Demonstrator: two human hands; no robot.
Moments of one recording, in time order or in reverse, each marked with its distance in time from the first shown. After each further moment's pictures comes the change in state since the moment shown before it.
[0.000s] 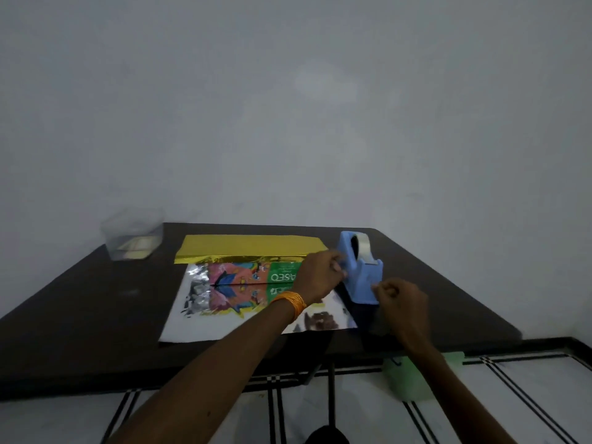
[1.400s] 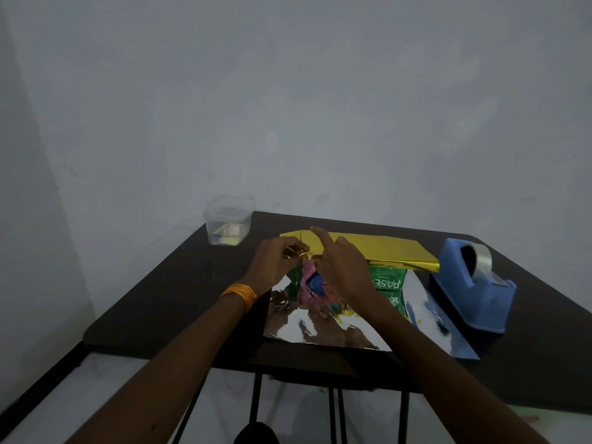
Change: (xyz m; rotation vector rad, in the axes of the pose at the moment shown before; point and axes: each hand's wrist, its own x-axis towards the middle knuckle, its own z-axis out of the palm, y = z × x) left_hand -0.069 -0.157 -0.200 0.121 0.210 -0.112; right_hand 0.002 -0.206 0.194 -0.180 -0.361 -0.553
